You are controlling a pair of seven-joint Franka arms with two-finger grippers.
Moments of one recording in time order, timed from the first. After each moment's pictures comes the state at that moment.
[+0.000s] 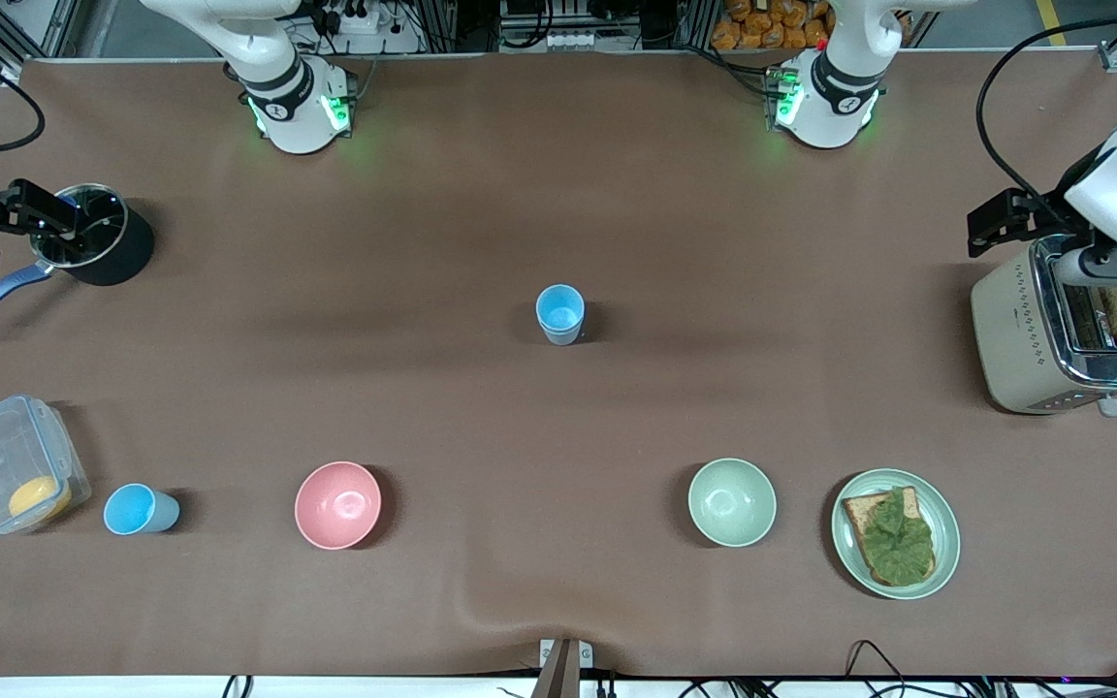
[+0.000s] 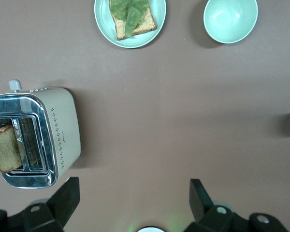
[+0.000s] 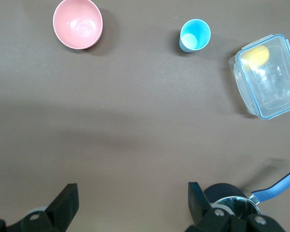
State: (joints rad) left arm -0.09 0.06 -0.03 -1.46 0.04 1.45 -0.03; right arm -0.04 -0.07 -0.04 -1.69 0.01 1.61 -0.24
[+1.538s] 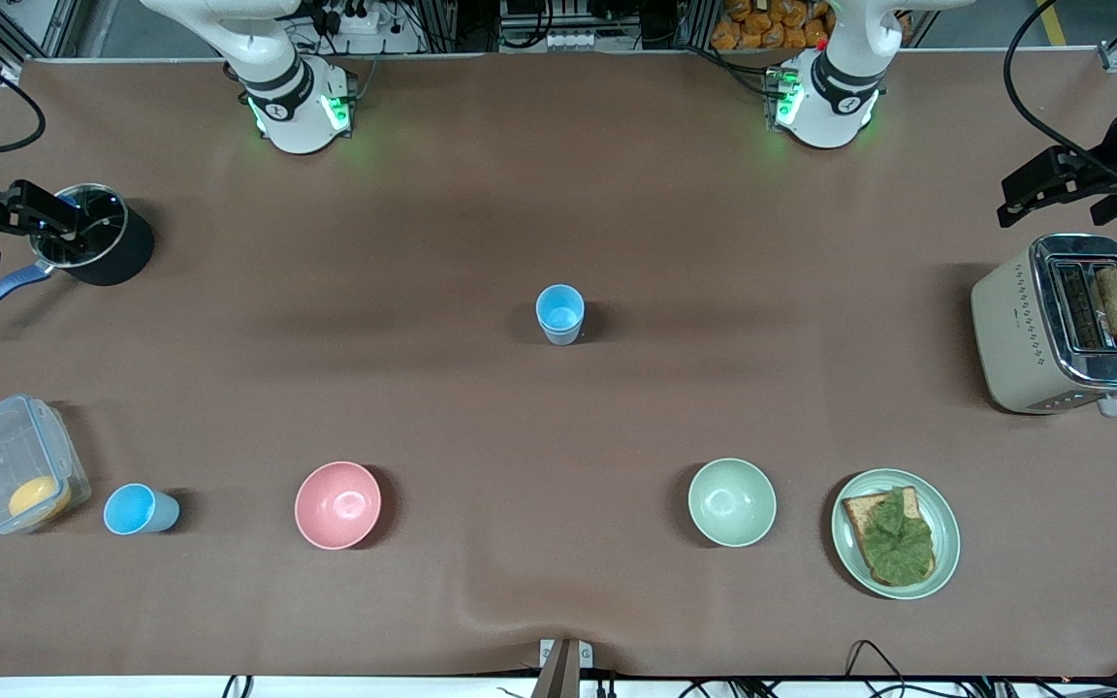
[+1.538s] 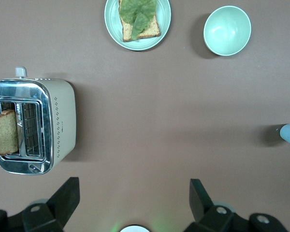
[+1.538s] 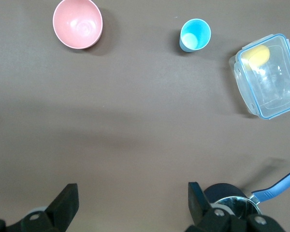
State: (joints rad) left arm -0.06 -0.01 -0.02 -1.48 0.00 1.44 -0.09; right arm -0.04 -0.07 -0.04 -1.69 0.01 1.61 -0.24
